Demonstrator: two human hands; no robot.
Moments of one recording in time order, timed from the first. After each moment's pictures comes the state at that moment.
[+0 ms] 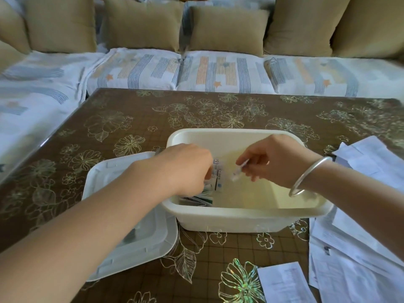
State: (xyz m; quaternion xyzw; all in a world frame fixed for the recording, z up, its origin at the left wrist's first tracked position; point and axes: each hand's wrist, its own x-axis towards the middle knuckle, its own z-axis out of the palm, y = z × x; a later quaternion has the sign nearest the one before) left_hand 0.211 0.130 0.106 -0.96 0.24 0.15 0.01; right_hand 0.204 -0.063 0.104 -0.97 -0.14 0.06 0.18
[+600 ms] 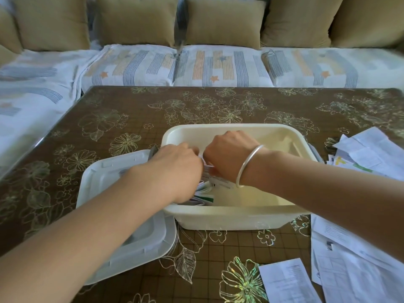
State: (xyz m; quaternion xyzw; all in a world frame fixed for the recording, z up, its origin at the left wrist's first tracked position) left_hand 0.208 0.128 0.097 -0.95 0.26 0.10 0.14; right_hand 0.222 0.004 0.097 -0.94 -0.29 0.00 -0.17
